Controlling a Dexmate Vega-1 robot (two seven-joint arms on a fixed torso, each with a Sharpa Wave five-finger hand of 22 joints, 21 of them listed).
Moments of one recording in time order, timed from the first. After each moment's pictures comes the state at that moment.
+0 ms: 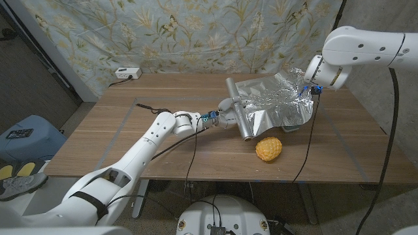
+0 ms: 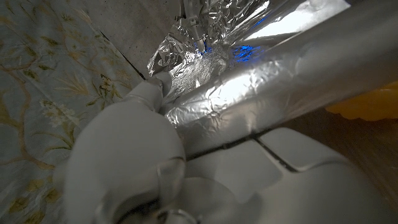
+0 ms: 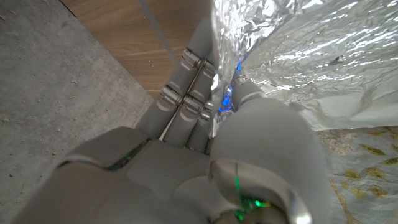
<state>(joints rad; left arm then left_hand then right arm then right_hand) 0.63 0.25 0.43 -1.30 -1.46 0.80 -0.16 1.04 0.07 0.52 -0.16 0.44 0.58 0.06 0.20 0.23 0.53 0.05 0.22 0.60 0.62 0.07 0.23 0.31 0.47 0.11 0.88 0.17 0.48 -1.10 -1.61 -2.07 1.53 -1.40 -1.12 1.16 0.14 0.40 -0.15 0.18 0.98 0.04 0.28 0.24 1.08 -0.11 0.58 0.43 1.29 -0.23 0.39 0.39 1.20 -0.21 0.61 0.20</state>
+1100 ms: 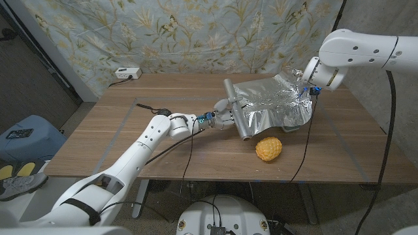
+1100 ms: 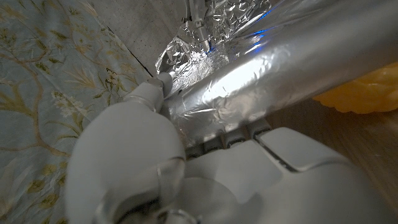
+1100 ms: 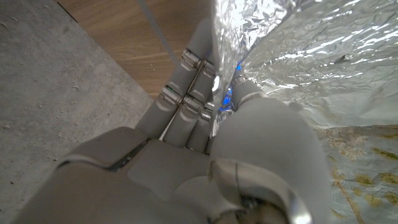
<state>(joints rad) 0.70 0.32 0.41 -1.40 -1.52 0.77 -0.11 1.04 0.08 0.52 -0.16 0.43 0.58 0.06 0.20 0.22 0.53 0.05 0.22 0.60 0.62 0.07 0.23 0.30 0.47 0.11 0.88 0.17 0.45 -1.07 -1.60 -2.01 1.52 -1.40 -1.12 1.16 0.14 0.40 -0.15 0.18 0.98 0.04 0.28 0.24 1.08 -0.10 0.58 0.43 1.29 -0.23 0.37 0.40 1.20 -0.21 0.63 0.20</state>
